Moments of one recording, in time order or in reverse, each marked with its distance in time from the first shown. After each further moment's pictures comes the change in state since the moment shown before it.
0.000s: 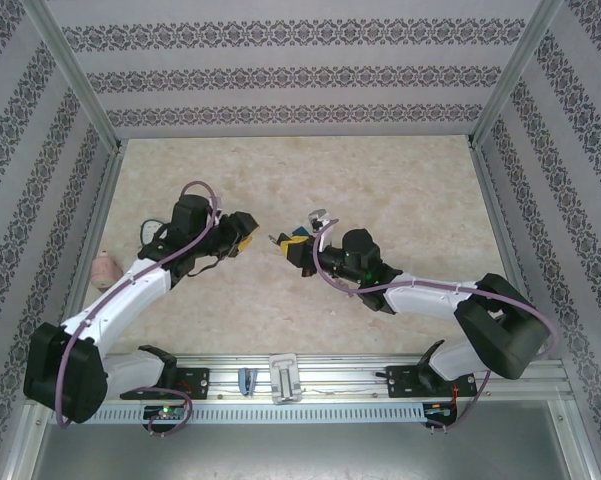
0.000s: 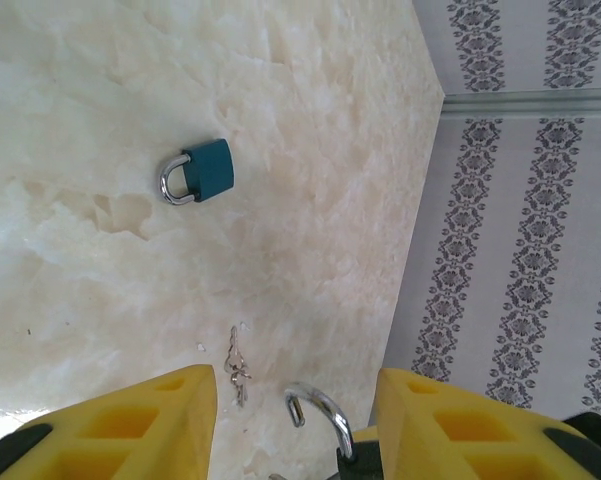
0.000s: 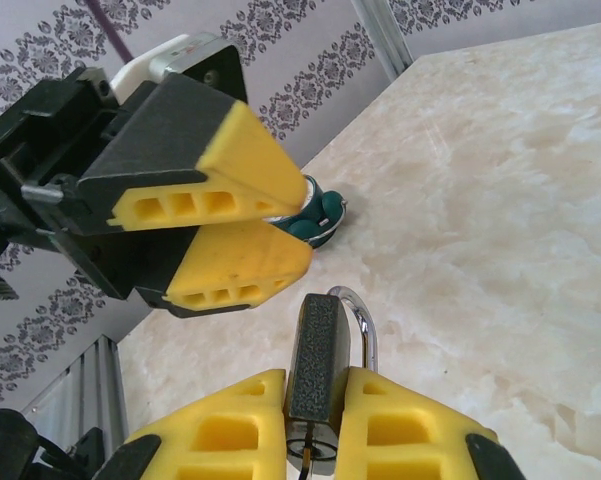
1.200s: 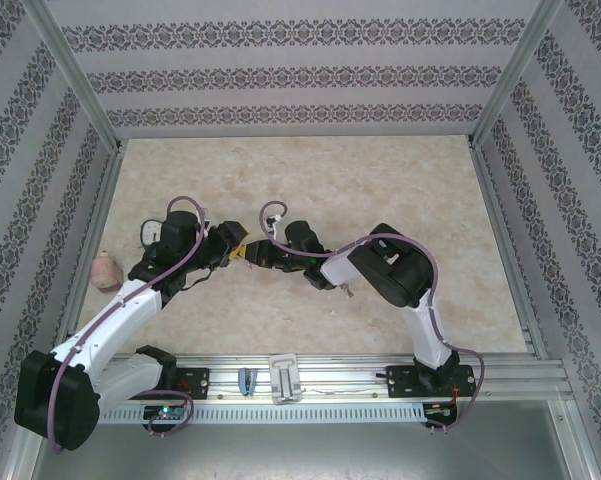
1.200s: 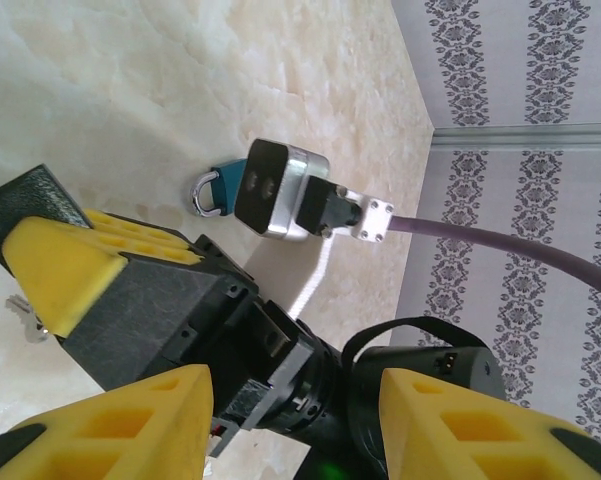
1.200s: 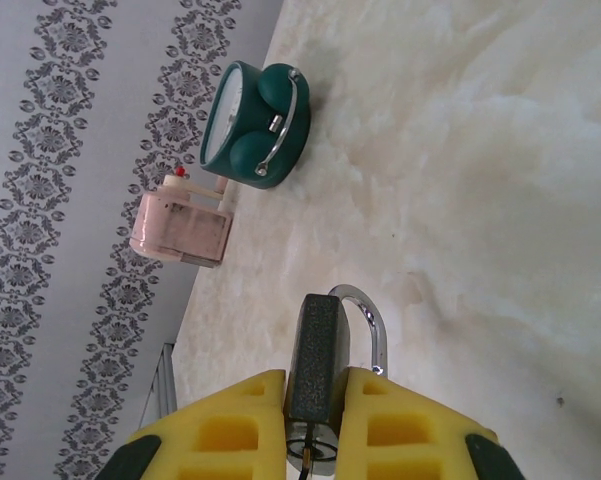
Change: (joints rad) left arm 0.023 -0.131 -0.135 0.056 -0.042 -0.029; right arm 0.039 0.716 0.442 0.127 -0.159 0.467
